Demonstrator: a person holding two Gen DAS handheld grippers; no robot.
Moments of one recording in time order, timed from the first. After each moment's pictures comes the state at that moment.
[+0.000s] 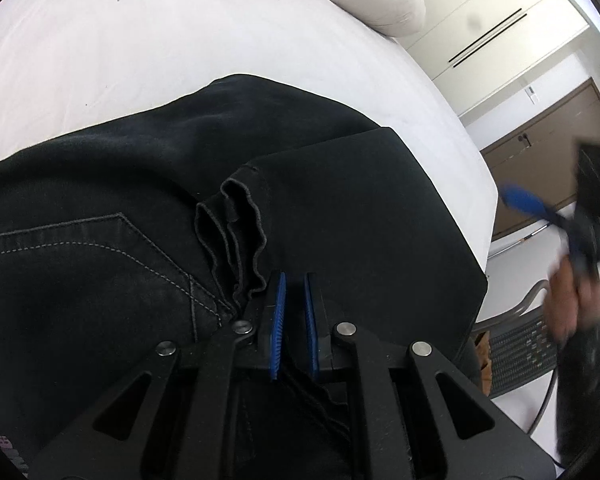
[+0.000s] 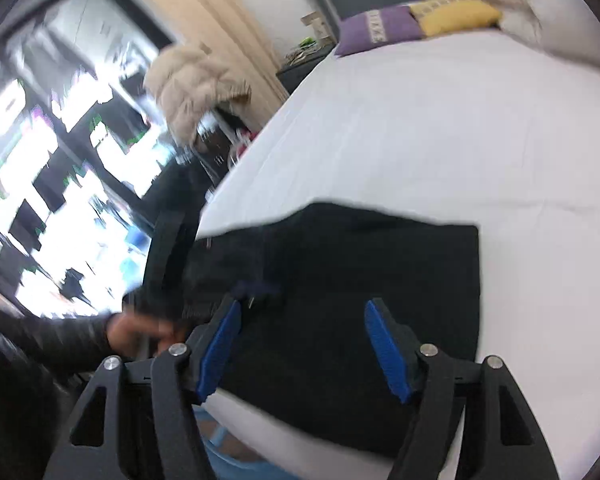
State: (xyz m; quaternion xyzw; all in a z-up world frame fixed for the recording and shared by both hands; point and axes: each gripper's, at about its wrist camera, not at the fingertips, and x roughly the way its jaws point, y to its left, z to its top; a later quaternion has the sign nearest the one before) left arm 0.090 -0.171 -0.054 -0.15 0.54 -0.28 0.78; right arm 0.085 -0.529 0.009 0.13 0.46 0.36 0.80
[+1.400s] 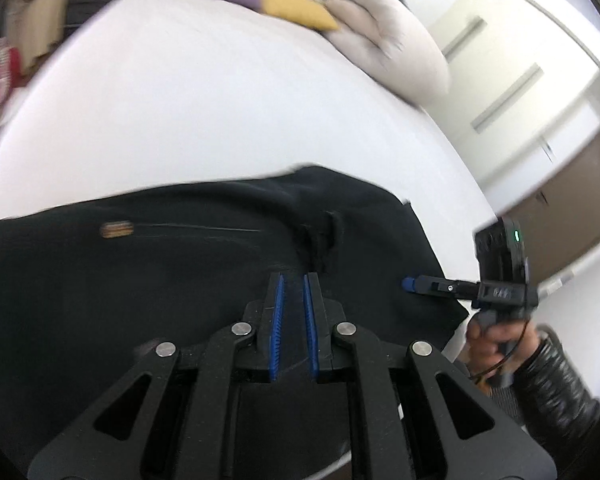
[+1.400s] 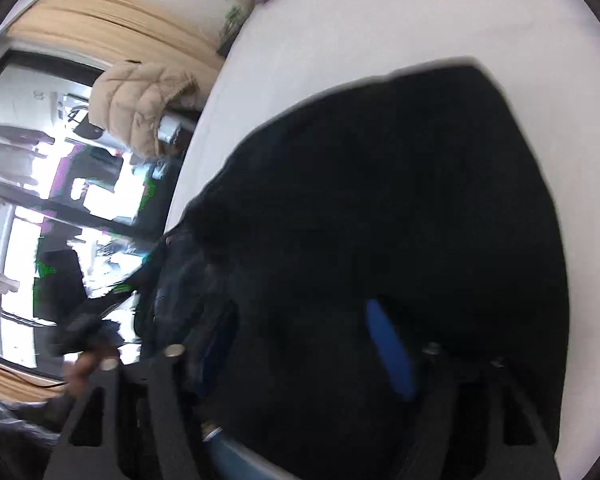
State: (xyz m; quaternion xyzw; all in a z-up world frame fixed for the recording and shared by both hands) left arm 0.037 -0.077 0.024 -0.20 0.46 -0.18 0.85; right arm 0.102 -0.498 -0.102 0.24 0.54 0.30 0.75
